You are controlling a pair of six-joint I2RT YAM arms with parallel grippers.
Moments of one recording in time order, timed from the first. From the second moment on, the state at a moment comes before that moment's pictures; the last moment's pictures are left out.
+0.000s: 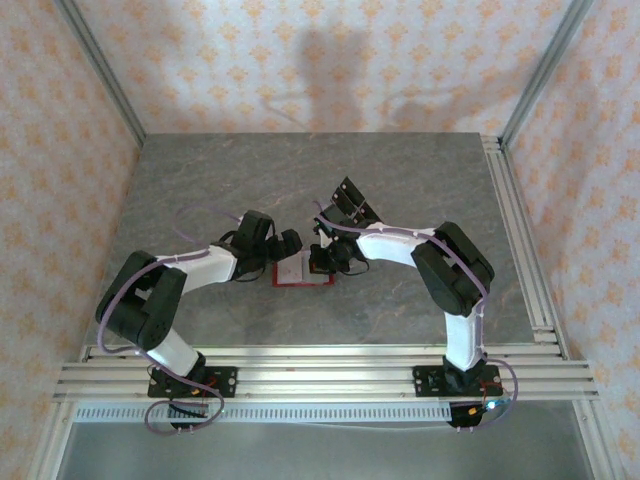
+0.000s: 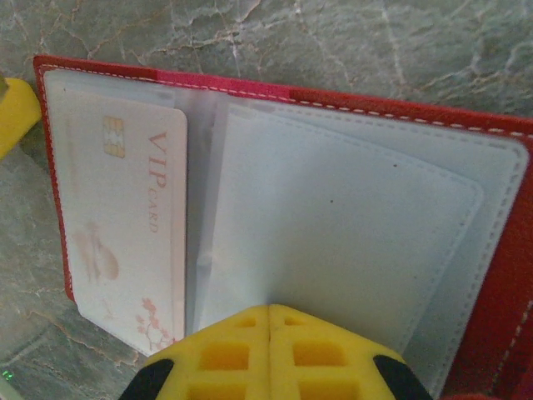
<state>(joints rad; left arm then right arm) -0.40 1.59 0.72 -0.01 0.08 -0.81 0.73 1.94 1.20 -0.39 -0.36 0.64</state>
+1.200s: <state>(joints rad) -0.40 1.52 0.74 0.05 0.01 -0.83 0.77 1.86 1.31 -0.70 -0.02 0.58</state>
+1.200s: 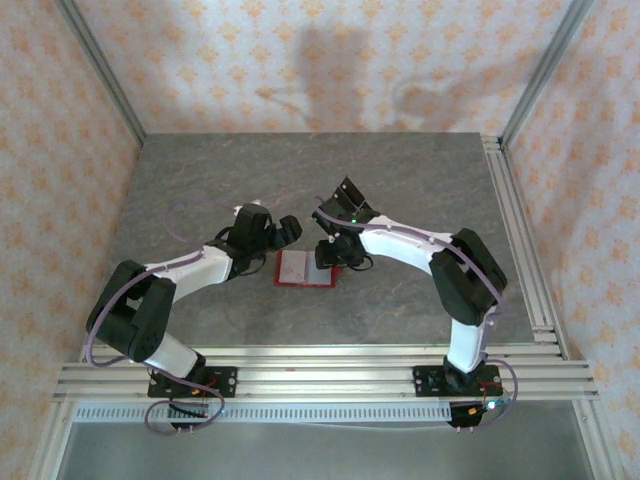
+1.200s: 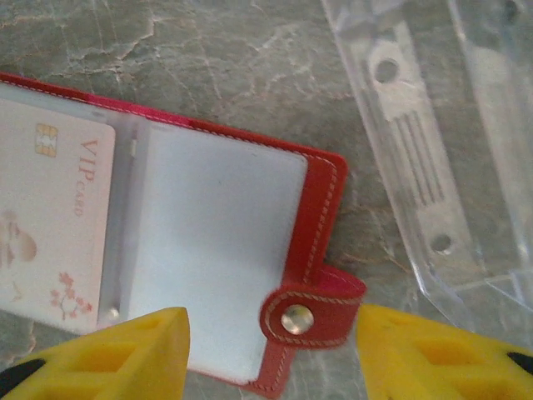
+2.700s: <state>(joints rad) -0.39 1.64 0.76 0.07 0.11 -0.83 0.73 1.89 1.22 -0.61 0.00 0.60</state>
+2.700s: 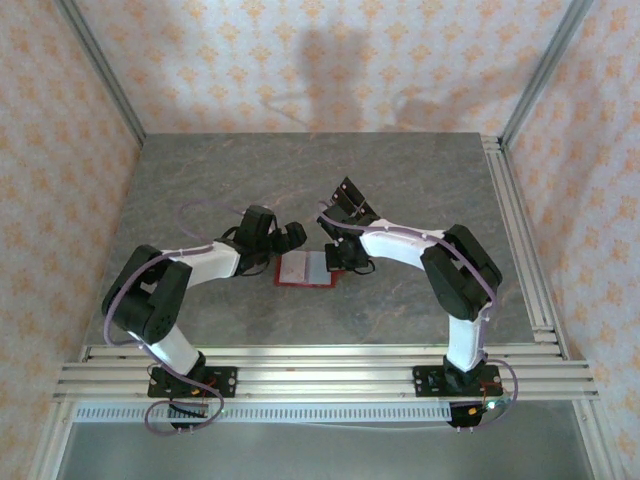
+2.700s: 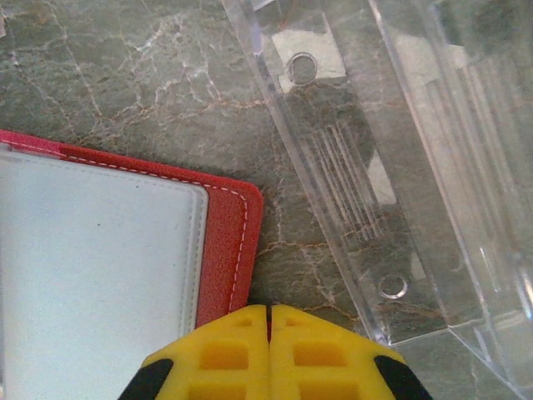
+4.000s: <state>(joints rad) -0.63 1.55 0.71 0.23 0.10 -1.00 0.67 1.81 1.07 -0.41 -0.14 0.71</state>
